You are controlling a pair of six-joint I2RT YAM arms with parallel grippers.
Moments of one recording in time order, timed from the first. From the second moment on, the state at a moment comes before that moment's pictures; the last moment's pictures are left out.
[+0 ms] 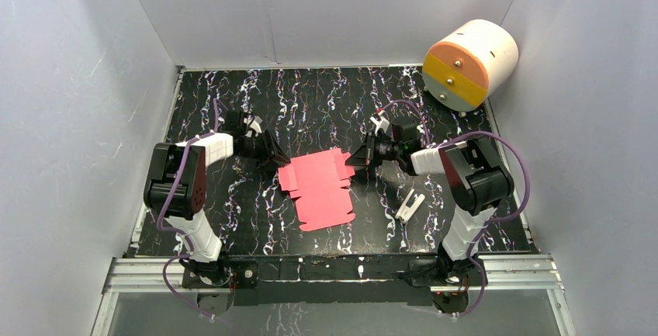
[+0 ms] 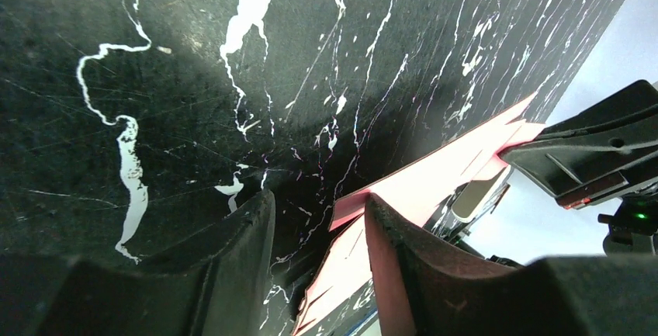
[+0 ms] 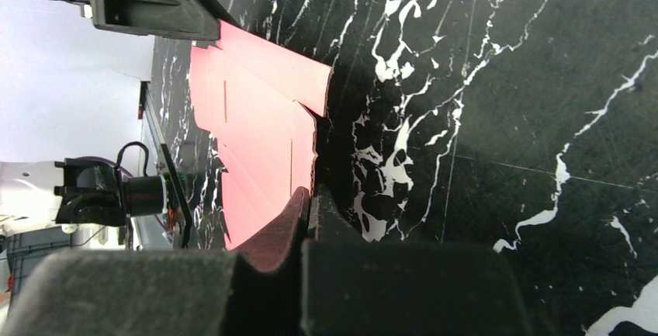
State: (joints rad) left arm -0.13 1.77 0.95 -0.29 0.60 -0.61; right arm 0.37 1.81 0.75 0.46 -0.79 0.60
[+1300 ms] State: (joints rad) left arm -0.26 1.77 1.13 -0.43 0.44 -0.53; right arm 0.41 1.80 0.79 0.31 -0.60 0.51
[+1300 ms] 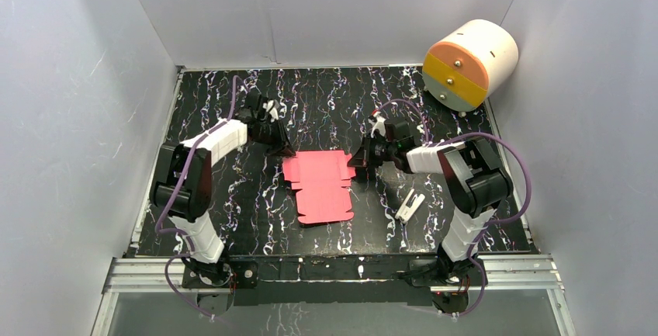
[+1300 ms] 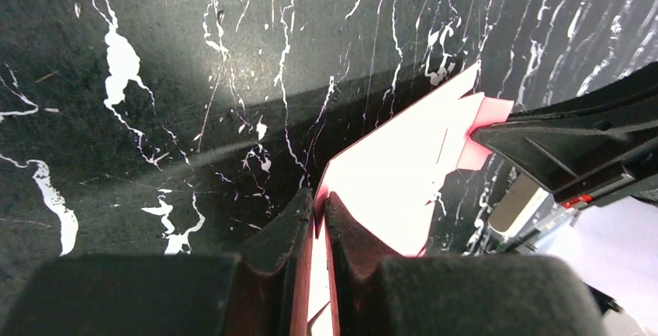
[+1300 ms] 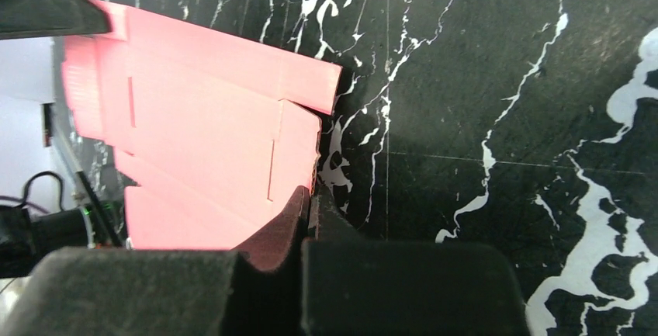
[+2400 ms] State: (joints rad) left arm -0.49 1.95 1.41 -0.72 -0.05 -0.43; right arm 0.59 1.76 0.91 0.06 -0.24 0.43
